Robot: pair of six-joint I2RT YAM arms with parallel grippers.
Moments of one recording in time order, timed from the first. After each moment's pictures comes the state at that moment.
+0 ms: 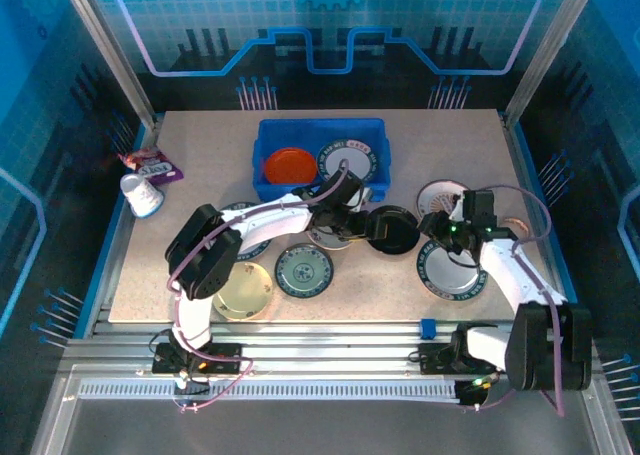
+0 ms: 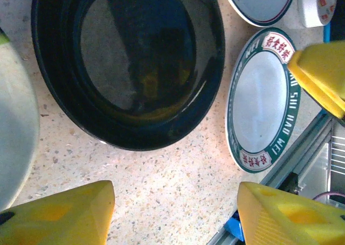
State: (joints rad) left arm -0.76 1.94 1.39 -0.37 0.45 -0.73; right arm -0.03 1.20 0.65 -0.40 -0.35 0.59
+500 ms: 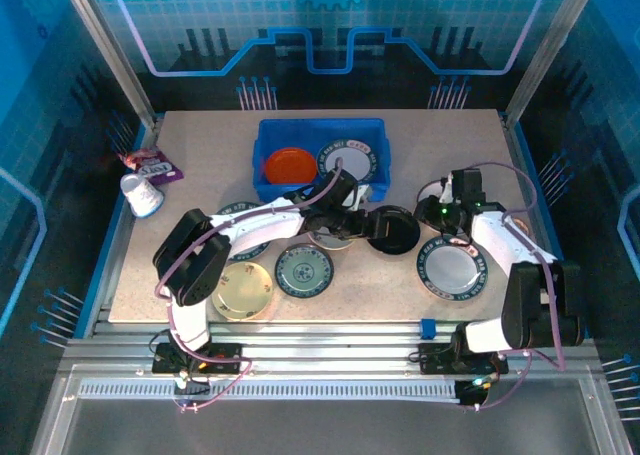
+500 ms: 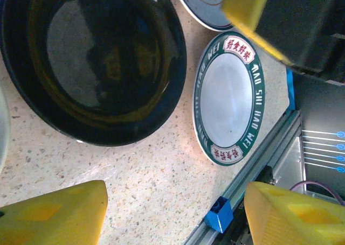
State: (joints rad) left arm -0.75 1.86 1.31 -0.26 0.49 -0.75; right arm 0.03 1.41 0.82 -0.42 -0.29 0.47
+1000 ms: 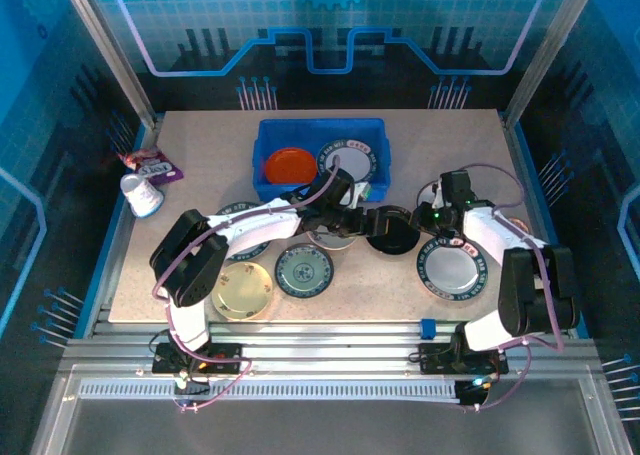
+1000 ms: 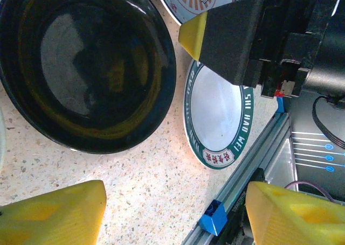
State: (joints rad) left arm -0.74 1.85 1.28 -0.20 0.50 -0.75; right arm 0.07 1.49 0.83 -0.45 -0.20 0.42
